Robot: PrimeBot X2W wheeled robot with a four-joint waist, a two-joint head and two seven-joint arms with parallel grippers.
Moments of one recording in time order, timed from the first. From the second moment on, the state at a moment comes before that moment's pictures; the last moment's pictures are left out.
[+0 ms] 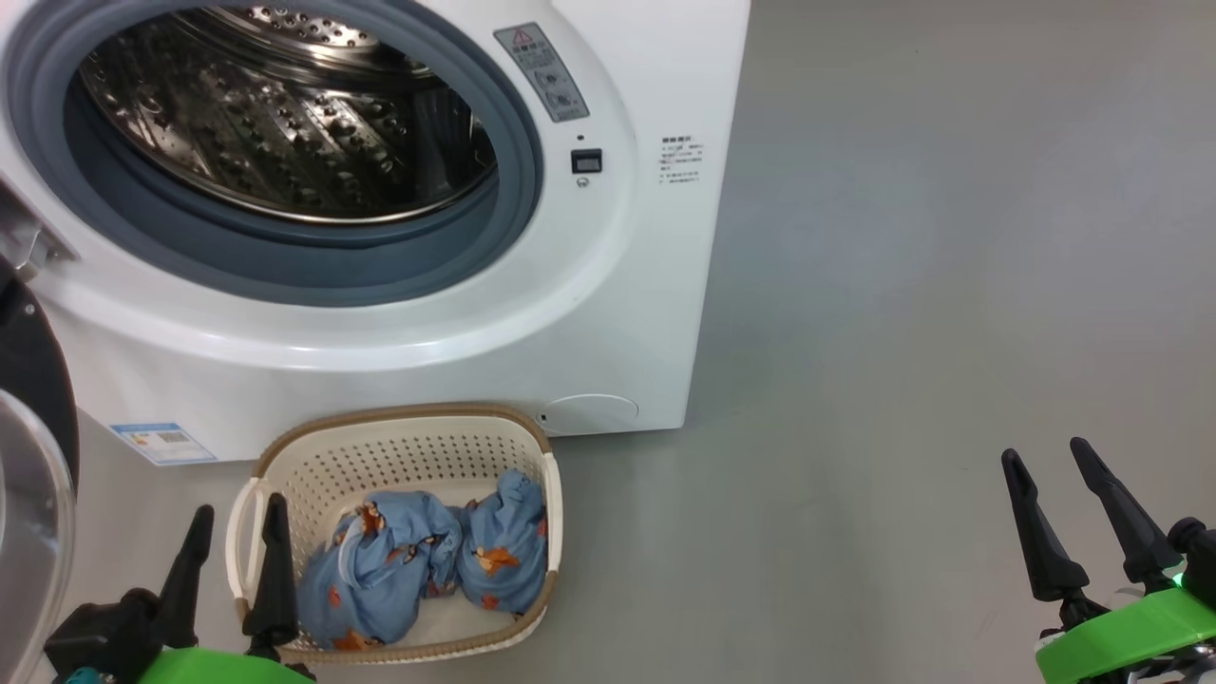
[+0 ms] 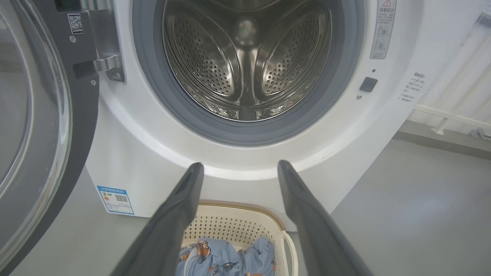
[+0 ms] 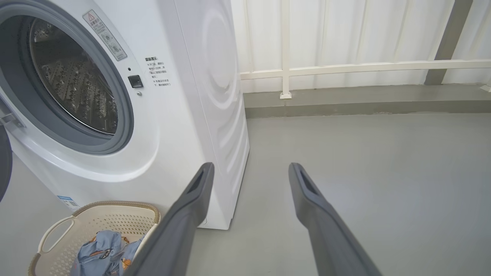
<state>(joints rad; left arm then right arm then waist) -0.03 0.10 0.01 0.16 -0.38 -0.13 -0.26 -0.02 -0.31 0.02 0.13 0.43 0.12 -0.25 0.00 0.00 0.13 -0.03</state>
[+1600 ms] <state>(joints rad) -0.50 0.07 -0.10 0.93 -0.20 -0.13 -0.26 -0.20 -0.30 0.09 0.09 0.45 0.12 -0.25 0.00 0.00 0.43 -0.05</state>
